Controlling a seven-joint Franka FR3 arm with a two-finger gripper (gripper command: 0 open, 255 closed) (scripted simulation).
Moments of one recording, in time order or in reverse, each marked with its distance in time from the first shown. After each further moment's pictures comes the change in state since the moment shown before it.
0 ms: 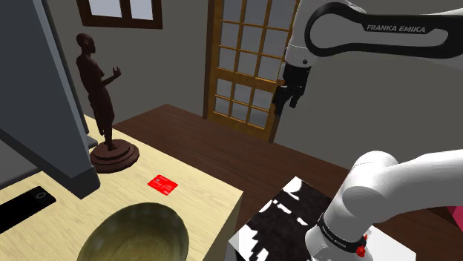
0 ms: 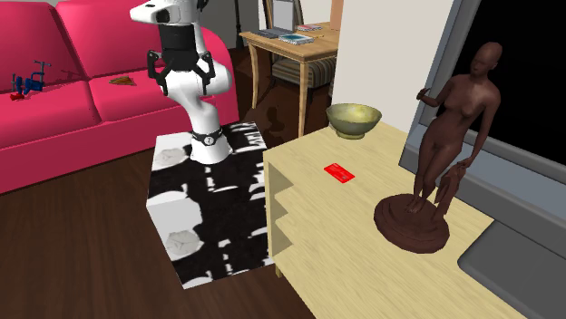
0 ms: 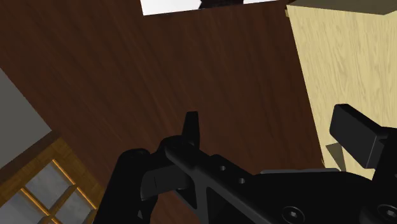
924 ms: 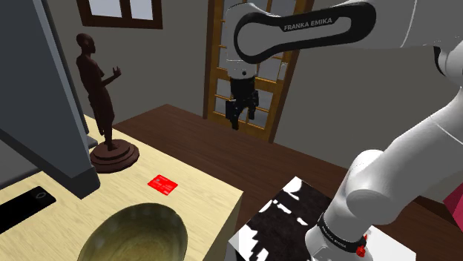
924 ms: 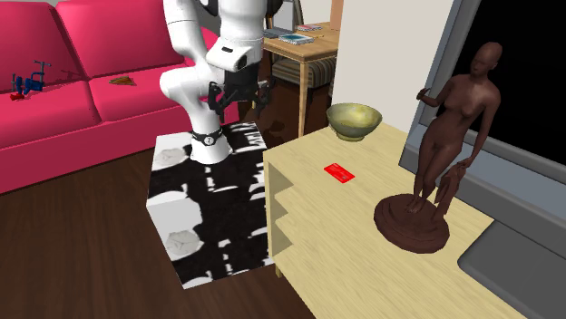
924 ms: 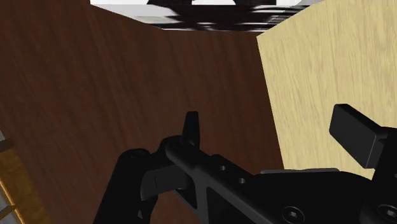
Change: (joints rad) arm 0.098 0.467 0.156 0.249 0.097 0.002 0.110
